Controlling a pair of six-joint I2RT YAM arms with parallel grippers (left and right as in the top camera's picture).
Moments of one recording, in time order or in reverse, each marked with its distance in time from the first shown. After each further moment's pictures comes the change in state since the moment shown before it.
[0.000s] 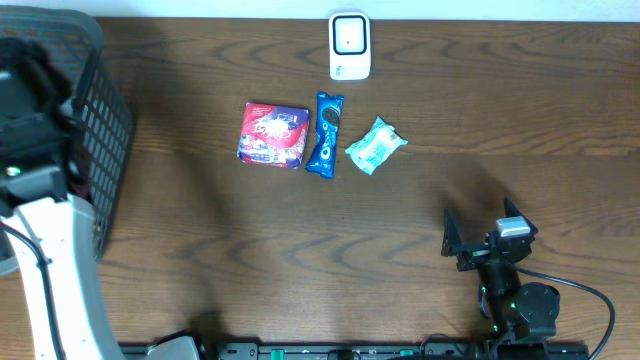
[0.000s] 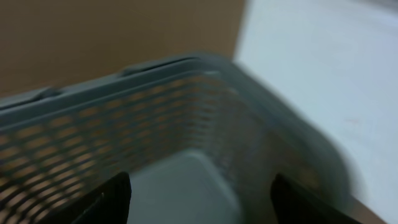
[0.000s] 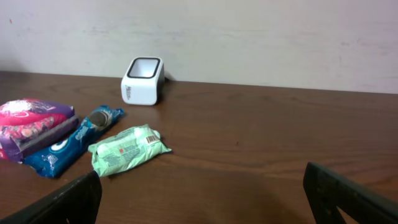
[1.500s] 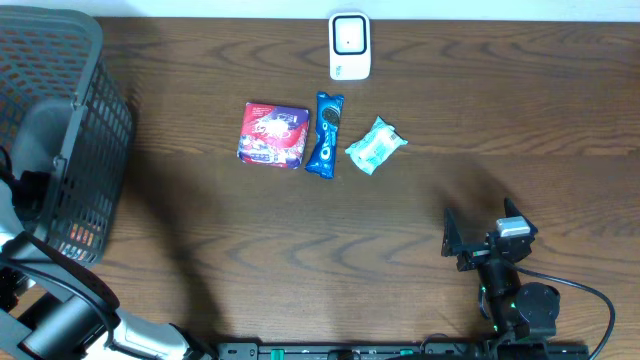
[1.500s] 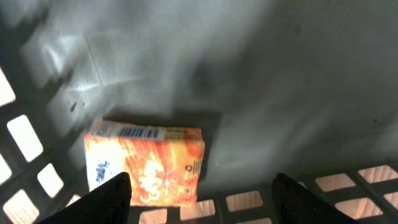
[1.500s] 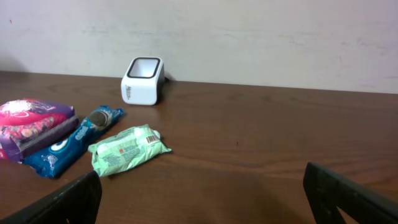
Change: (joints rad) left arm 0.443 0.453 -0.016 -0.540 0.574 -0.198; right arm 0.000 0.000 0.000 0.000 0.000 0.000
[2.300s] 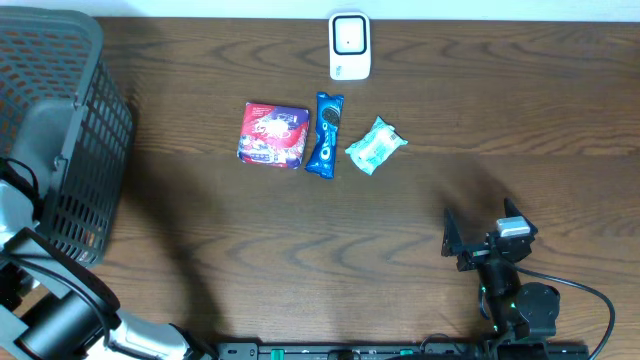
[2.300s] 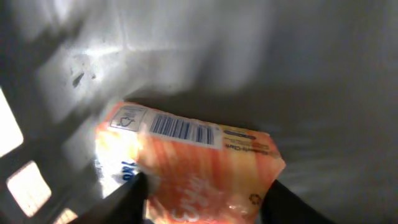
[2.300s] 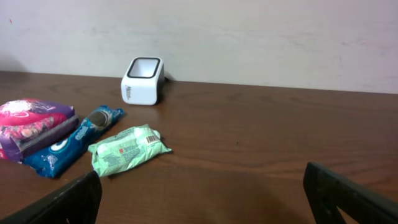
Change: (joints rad) left arm 0.000 -0.010 -0.202 0.137 -0.042 -0.113; right arm 0.000 0.000 0.000 0.000 0.000 0.000
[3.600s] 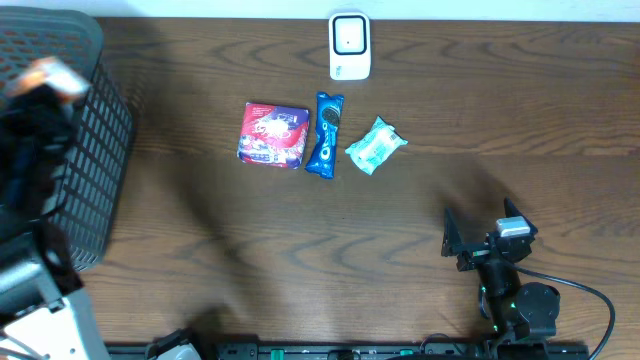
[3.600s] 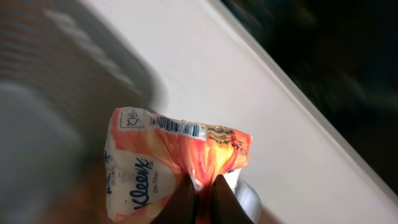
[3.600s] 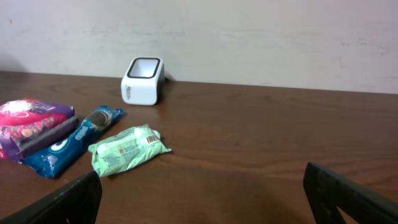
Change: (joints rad) left arm -0.334 -0.752 0.177 0.275 0.389 0.052; right arm 0.000 0.000 0.000 0.000 0.000 0.000
